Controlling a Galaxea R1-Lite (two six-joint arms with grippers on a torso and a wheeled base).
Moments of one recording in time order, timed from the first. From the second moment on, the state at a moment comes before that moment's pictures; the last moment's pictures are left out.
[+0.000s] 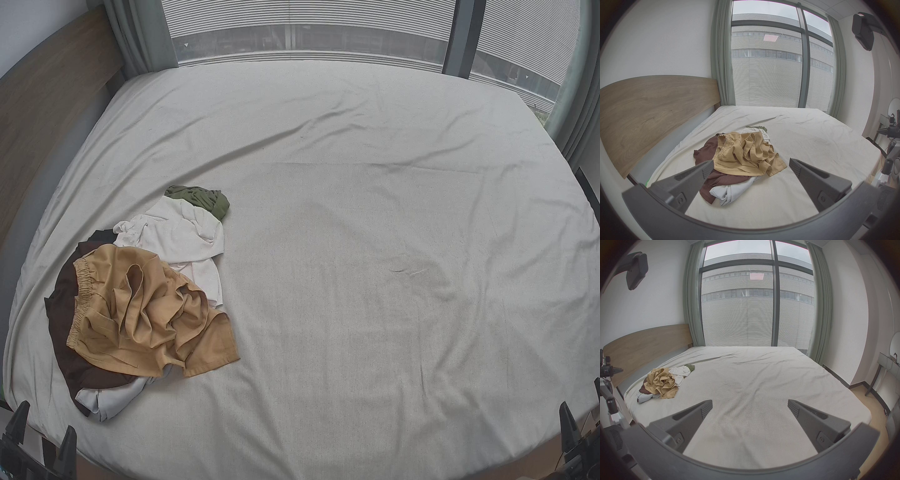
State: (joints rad) left arm 0.01 0.02 -0.02 0.00 -0.02 -0.01; right arm -0.01 0.02 -0.02 0.00 0.03 -0.01
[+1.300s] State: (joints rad) left arm 0.00 0.02 -0.02 0.00 -0.02 -0.01; right arm 0.29 0.88 -0.44 -0.41 0.09 0.07
